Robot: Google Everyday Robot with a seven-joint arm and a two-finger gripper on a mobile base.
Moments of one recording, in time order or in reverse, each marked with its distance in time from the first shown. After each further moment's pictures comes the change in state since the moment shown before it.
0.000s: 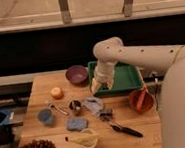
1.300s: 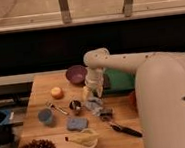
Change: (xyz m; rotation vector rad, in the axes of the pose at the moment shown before) arm -0.002 0.029 0.077 -0.086 0.139 -0.090
